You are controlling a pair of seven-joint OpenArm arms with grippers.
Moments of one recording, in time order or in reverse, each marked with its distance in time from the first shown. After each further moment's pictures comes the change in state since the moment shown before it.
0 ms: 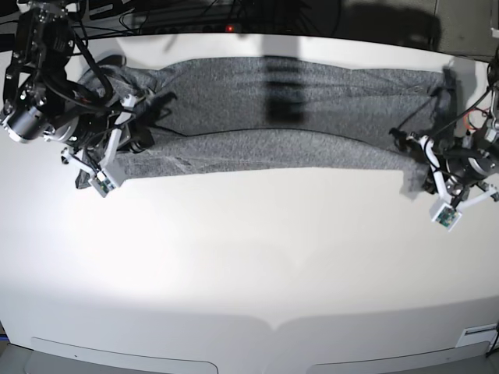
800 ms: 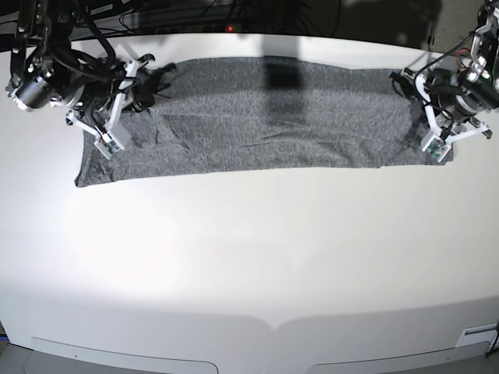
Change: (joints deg) left arm 16.0 0.1 0.0 0.0 6.9 2.0 -5.5; right arm -8.9 0.2 0.6 0.0 -0.6 0.0 0.1
